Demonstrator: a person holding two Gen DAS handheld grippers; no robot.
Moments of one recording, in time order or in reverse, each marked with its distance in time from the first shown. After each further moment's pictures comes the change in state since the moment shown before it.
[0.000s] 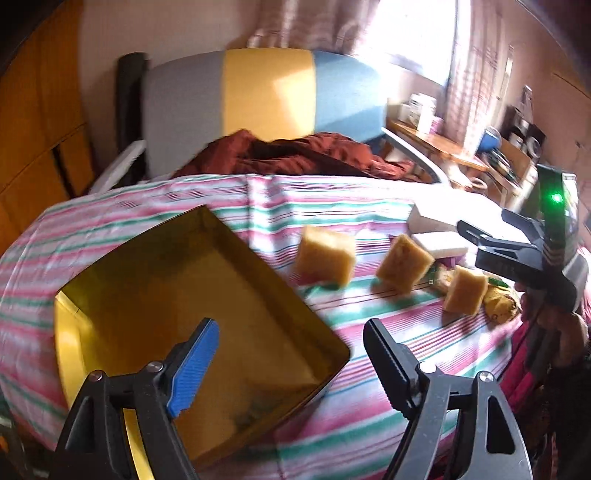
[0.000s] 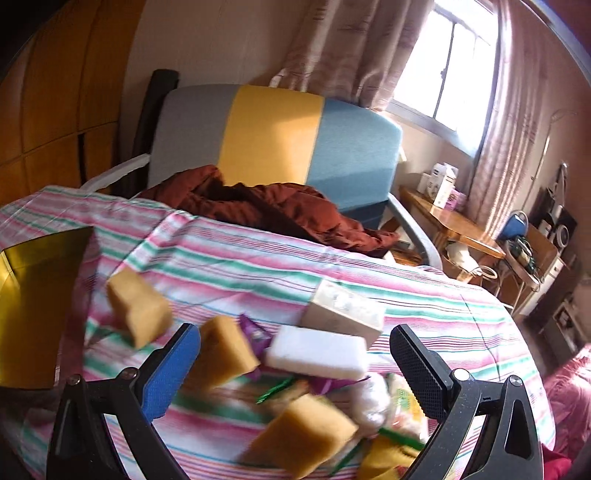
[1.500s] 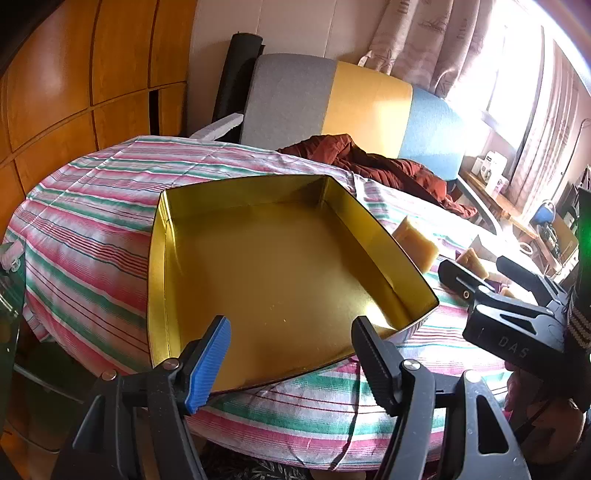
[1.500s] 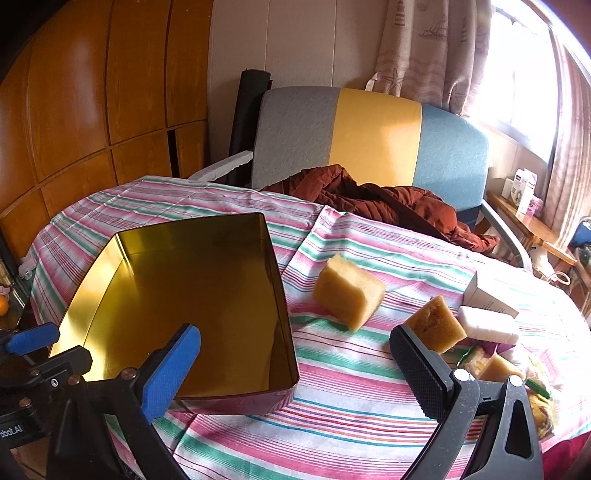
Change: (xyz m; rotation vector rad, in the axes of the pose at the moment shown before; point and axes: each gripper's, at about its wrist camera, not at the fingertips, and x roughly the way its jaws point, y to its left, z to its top) left arm -0.054 0.080 -0.100 -0.337 -0.078 0.175; right arm -0.066 0.169 -0.023 -0.048 -0.008 0.323
